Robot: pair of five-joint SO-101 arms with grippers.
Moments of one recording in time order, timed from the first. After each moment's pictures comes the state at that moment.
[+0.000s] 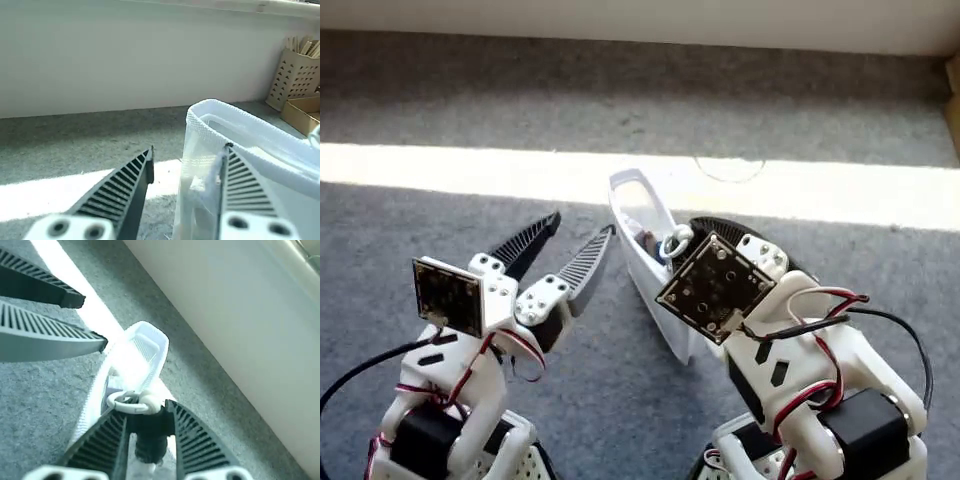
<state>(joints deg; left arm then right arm) 17.5 -95.2 64.9 45.0 13.1 -27.6 -65.1 18.6 75.6 37.7</state>
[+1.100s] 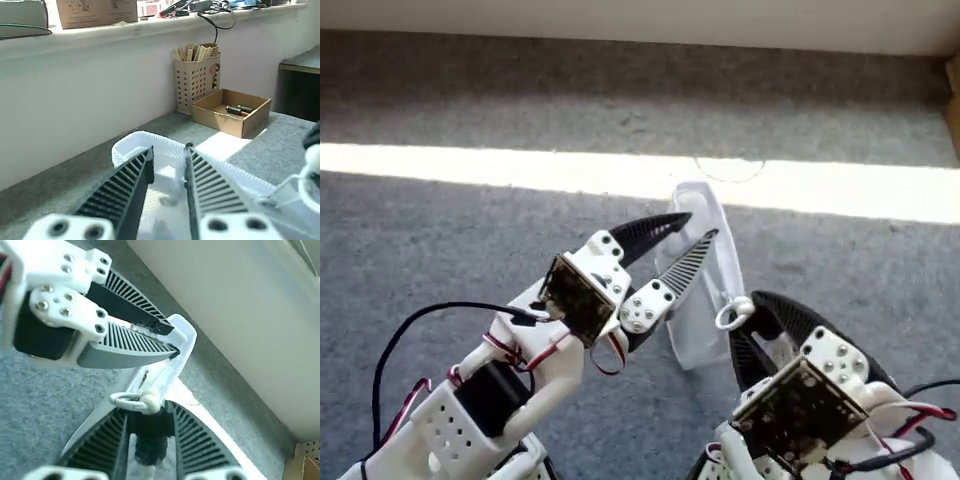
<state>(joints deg) 44.1 -67.0 58.7 22.1 1.8 -21.8 -74.1 3.9 99.7 38.1</state>
